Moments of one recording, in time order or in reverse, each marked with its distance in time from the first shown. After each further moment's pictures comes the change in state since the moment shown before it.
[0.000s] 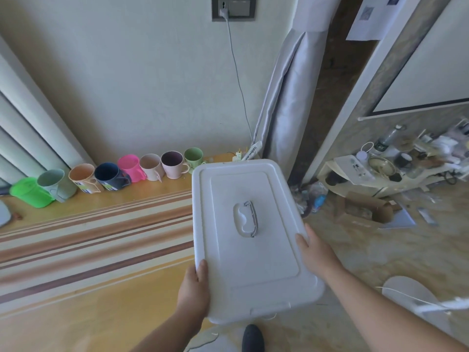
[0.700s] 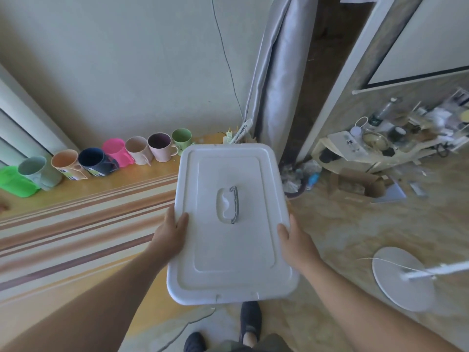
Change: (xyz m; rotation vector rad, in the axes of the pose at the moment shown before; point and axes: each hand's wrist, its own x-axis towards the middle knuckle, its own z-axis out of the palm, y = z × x) left_hand 0.071 0.054 -0.044 0.356 -0.089 0.226; right_hand -0.037 -0.007 0.035 -0.011 0.009 0.008
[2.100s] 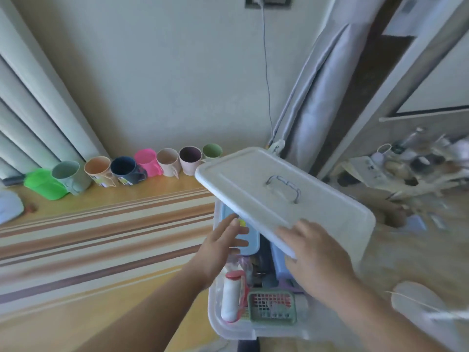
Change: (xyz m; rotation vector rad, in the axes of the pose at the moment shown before) left_hand -0.018 0.042 -0.026 -0.590 -0.369 0.134; right_hand -0.071 -0.161 -0.032 -0.690 0.105 -0.642
